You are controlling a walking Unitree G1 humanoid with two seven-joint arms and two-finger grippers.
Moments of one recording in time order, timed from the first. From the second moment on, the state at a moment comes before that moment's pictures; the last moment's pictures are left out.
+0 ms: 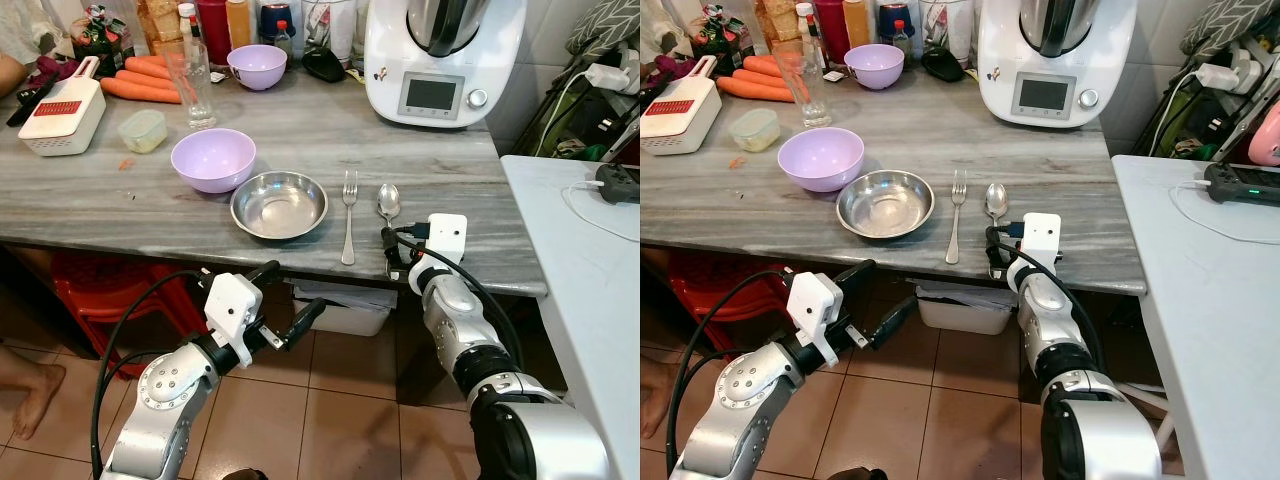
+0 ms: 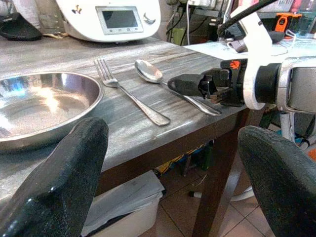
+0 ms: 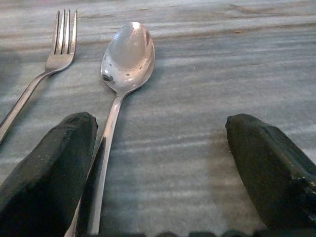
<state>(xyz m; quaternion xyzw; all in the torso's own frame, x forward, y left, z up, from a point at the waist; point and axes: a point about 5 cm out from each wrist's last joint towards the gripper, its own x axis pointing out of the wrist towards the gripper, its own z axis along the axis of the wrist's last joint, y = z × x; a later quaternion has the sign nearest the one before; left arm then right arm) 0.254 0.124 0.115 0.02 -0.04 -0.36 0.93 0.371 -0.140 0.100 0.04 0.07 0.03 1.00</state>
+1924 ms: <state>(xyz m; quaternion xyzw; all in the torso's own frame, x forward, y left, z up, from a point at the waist) 0.247 0.126 0.114 0.02 -0.03 -0.36 0.93 0.386 -0.134 0.115 0.04 0.13 0.06 0.99</state>
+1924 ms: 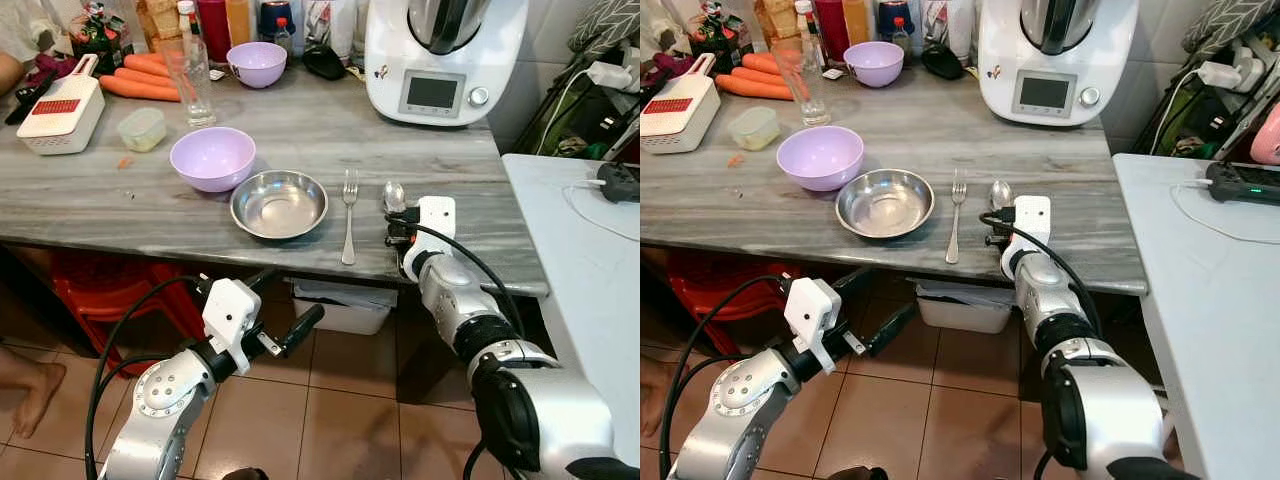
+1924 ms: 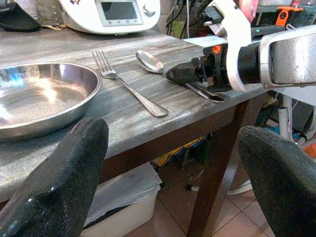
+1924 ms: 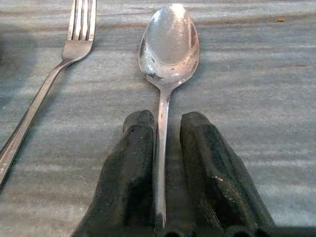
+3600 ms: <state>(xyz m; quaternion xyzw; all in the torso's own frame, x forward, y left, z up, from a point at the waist) 0.245 0.131 0.122 0.04 -0.03 -0.36 0.93 0.391 -0.119 0.124 0.06 0.13 0.06 0.99</state>
